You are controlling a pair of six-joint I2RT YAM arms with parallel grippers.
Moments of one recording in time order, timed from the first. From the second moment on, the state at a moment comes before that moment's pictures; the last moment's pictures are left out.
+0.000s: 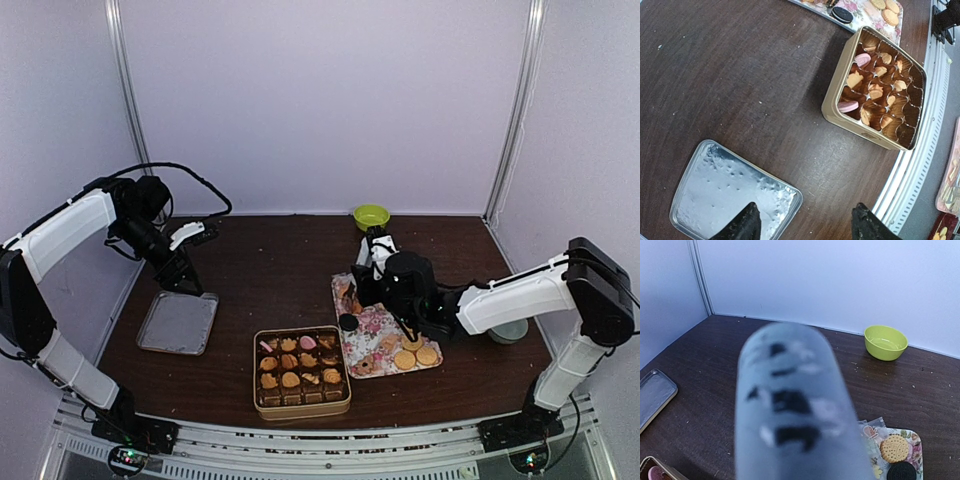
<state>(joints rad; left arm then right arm) -0.22 1.49 1.37 -1.26 0.51 0.74 0.94 1.65 0.81 0.55 0.52 0.22</state>
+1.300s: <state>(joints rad) -0.22 1.49 1.34 -1.26 0.50 0.74 1.42 1.60 1.08 0.25 0.23 0.15</state>
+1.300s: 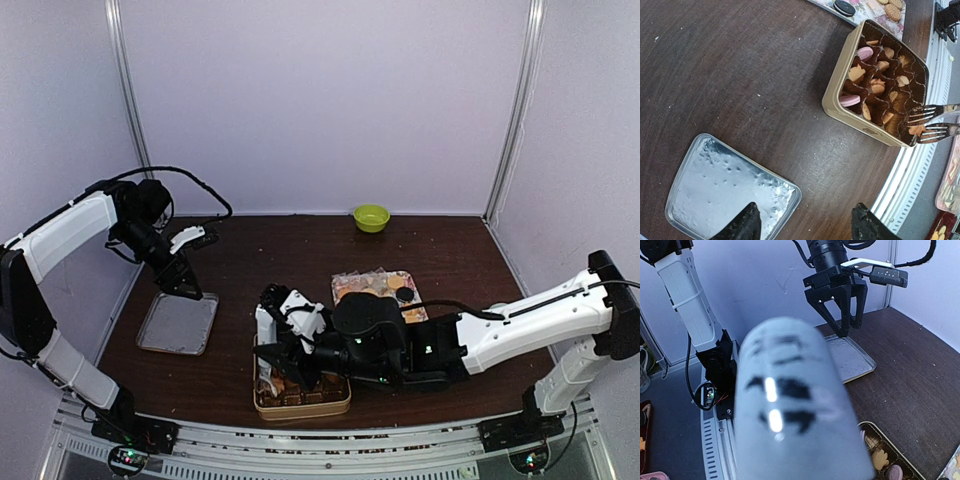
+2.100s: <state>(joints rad) -0.22 1.46 1.33 -1.26 0.49 0.74 1.42 1.63 1.06 0.33 0.24 0.18</state>
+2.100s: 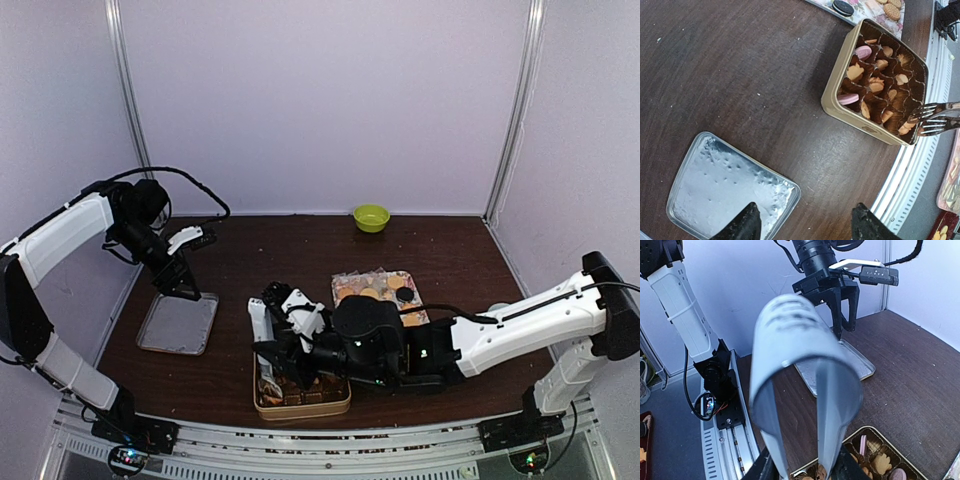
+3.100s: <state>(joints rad) -0.22 1.45 1.33 -1.26 0.50 0.75 1.38 1.62 1.02 0.37 0.25 0.19</state>
